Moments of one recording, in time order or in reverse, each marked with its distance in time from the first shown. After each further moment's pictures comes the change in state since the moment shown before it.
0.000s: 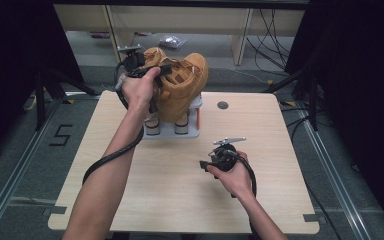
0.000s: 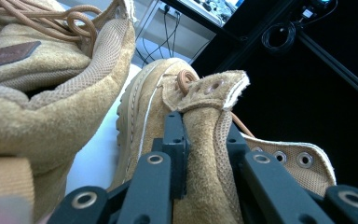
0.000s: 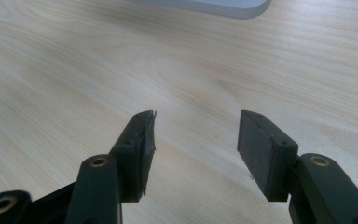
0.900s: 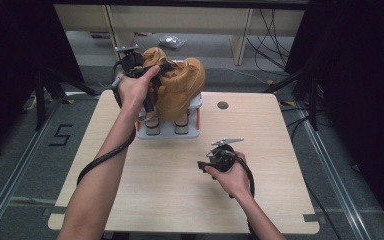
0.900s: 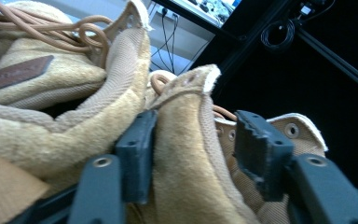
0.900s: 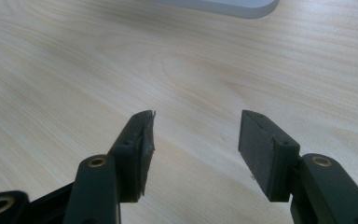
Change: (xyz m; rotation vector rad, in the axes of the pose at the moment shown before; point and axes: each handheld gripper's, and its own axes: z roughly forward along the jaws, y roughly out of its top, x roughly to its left) left arm 0.011 0.003 0.002 0.001 -0.009 0.043; right arm -0.001 0.000 0.006 -0.036 0.000 -0.084
